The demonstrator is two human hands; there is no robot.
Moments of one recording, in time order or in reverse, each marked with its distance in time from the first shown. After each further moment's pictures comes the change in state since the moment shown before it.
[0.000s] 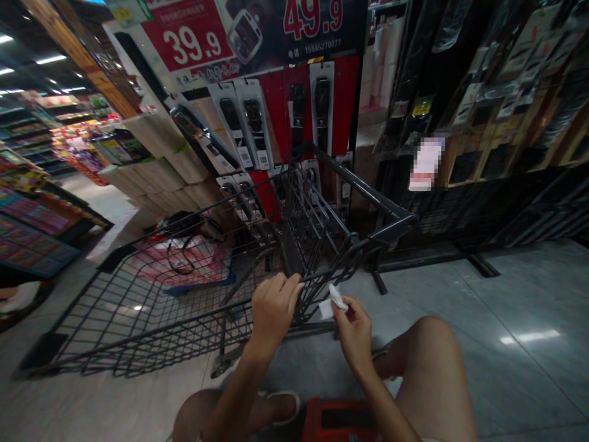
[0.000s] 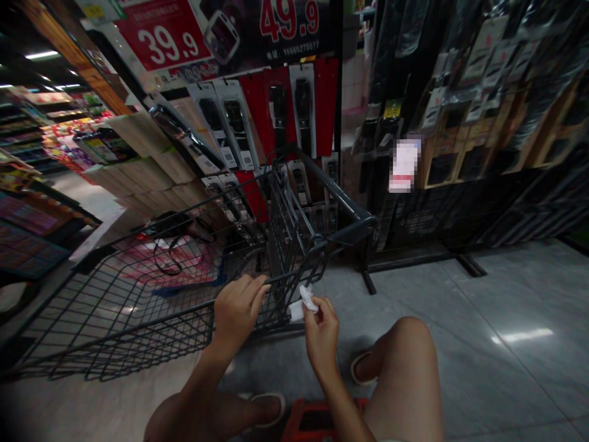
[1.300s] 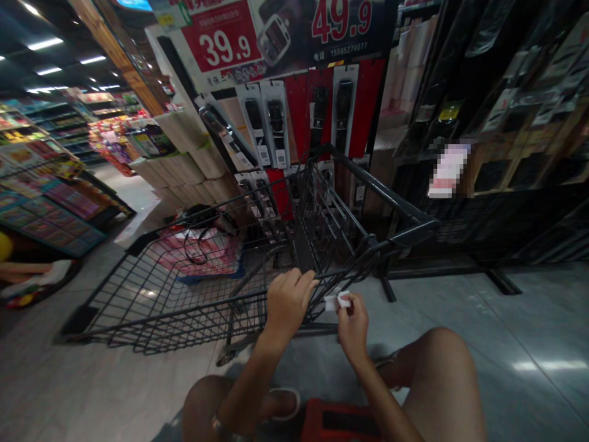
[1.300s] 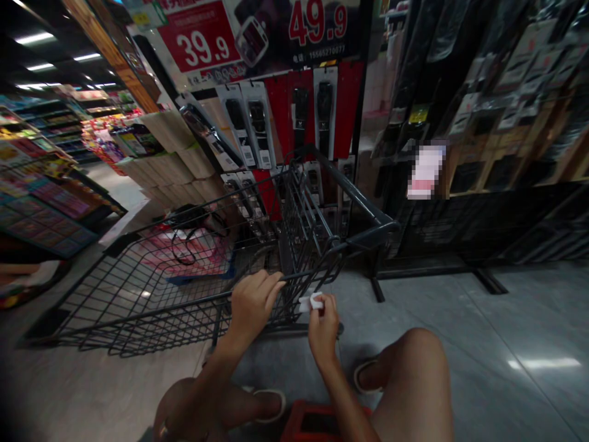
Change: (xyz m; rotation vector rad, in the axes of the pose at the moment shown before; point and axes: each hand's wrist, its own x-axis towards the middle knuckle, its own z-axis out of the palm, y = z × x) left_hand 0.001 0.004 -0.004 -0.031 -0.018 -0.046; right_hand 0.007 0.035 0.015 -0.135 0.018 -0.152
